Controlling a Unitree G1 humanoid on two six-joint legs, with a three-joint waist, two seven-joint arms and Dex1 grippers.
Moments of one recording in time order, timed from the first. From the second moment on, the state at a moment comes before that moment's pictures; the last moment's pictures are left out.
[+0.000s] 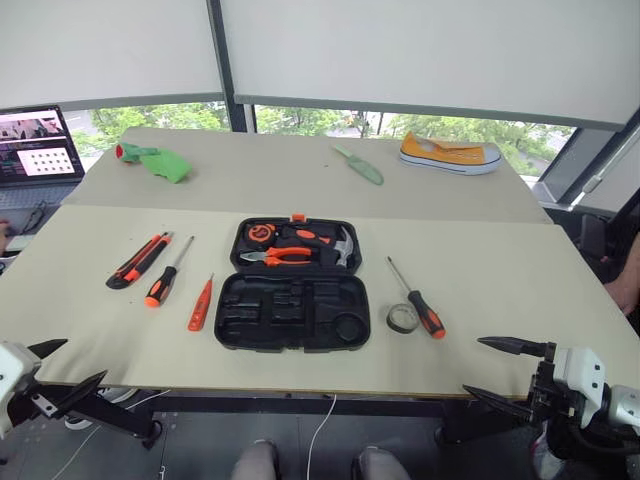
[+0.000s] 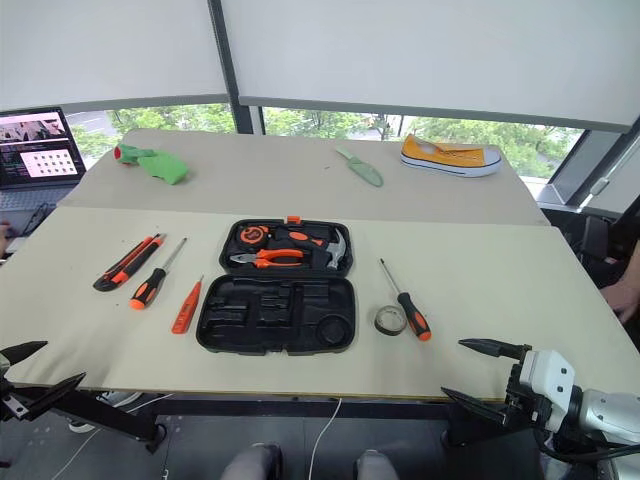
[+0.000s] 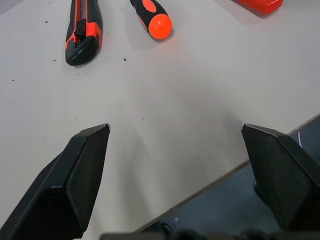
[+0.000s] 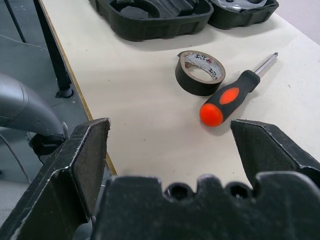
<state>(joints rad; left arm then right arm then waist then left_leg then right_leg) 0.44 0.82 0.70 0.06 -0.33 -0.04 -0.99 0.24 -0.76 -0.33 0.02 0.42 -0.30 1.24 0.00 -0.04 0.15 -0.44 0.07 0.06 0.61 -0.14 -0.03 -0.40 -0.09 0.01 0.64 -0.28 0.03</state>
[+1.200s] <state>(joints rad) -0.42 0.71 0.25 0.16 -0.41 0.91 -0.29 0.02 -0.53 -0.19 -0.27 0.58 -0.10 0.99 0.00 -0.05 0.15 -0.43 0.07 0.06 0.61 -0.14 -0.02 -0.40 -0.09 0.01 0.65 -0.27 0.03</state>
